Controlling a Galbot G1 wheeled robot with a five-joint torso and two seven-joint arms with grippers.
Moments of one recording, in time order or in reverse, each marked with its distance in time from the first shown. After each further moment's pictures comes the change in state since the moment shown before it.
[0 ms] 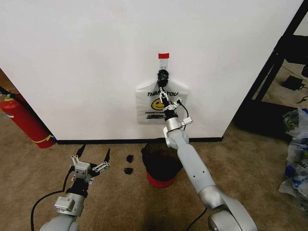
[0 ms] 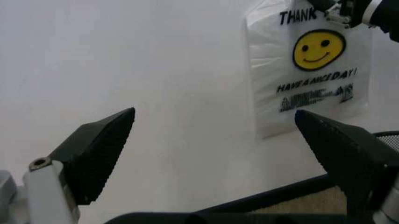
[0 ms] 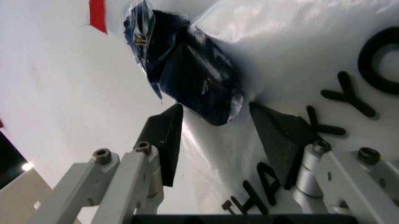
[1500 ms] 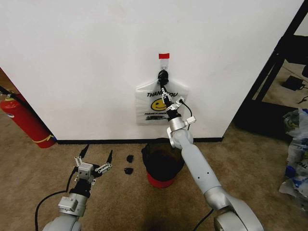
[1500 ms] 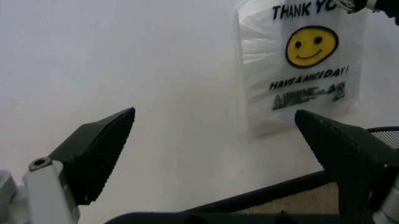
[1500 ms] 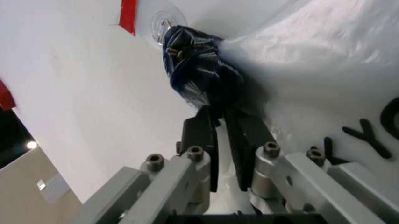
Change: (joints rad) left arm -0.015 -0.013 0.025 0.027 0.017 -0.011 0.006; right arm -0.014 -0.058 -0.028 0.048 -0.025 0.002 -0.022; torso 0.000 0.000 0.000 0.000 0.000
